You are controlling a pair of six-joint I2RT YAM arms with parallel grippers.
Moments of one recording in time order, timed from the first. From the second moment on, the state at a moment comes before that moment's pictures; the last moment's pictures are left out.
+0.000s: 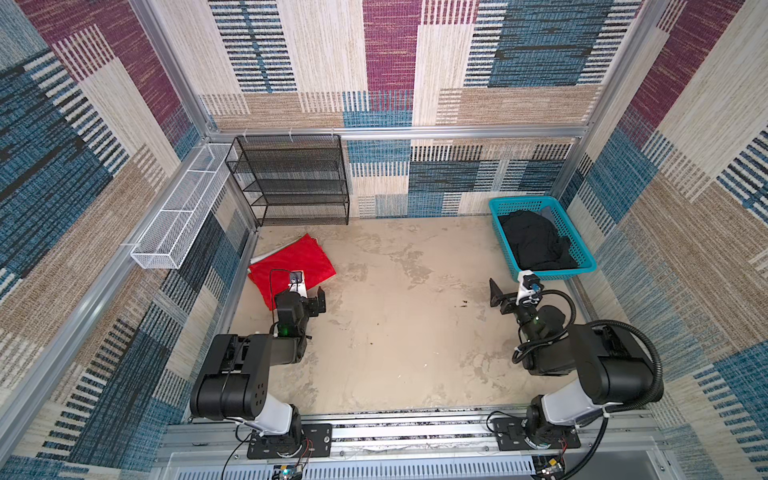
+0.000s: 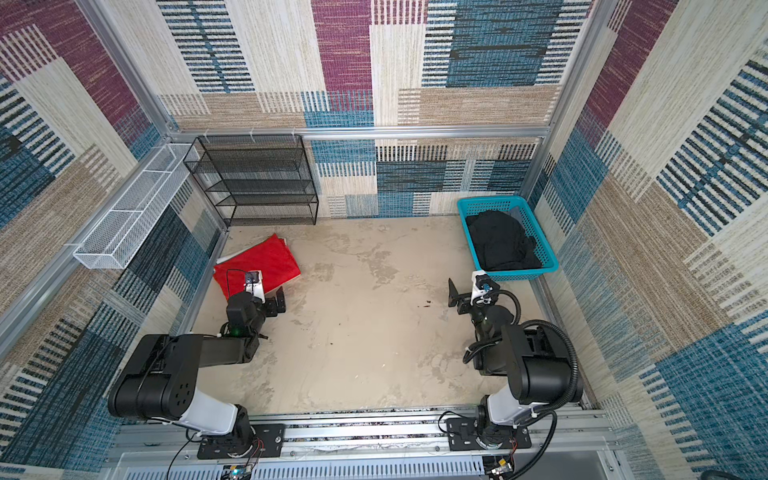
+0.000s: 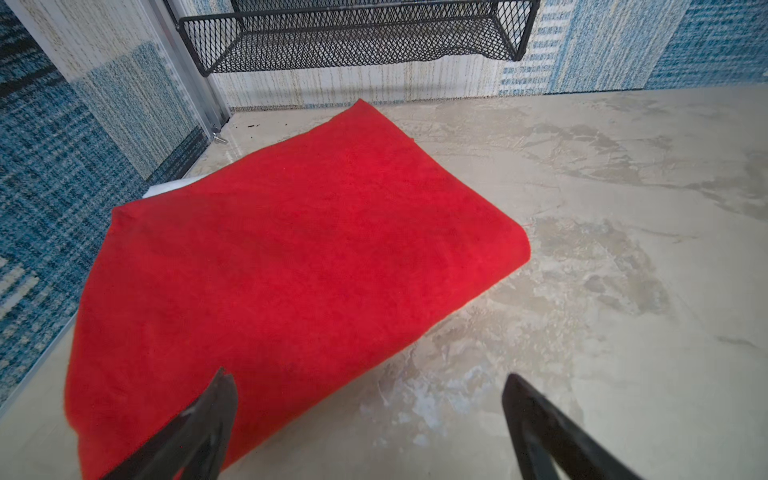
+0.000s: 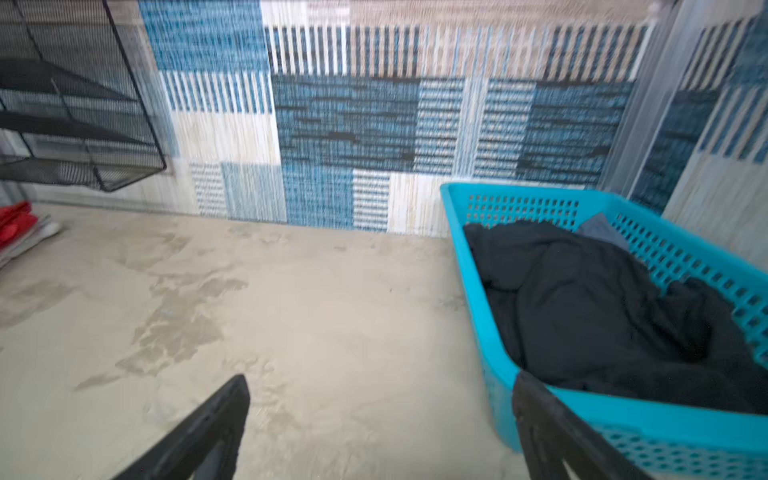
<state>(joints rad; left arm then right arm) -0.02 1.53 0.37 0.80 -0.13 0.02 -0.07 1.55 0.19 1.36 -0.25 -0.04</state>
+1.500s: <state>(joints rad) 0.02 1.54 0.44 0.71 0.01 0.02 -0.01 1.55 0.19 1.32 -0.16 -0.03</state>
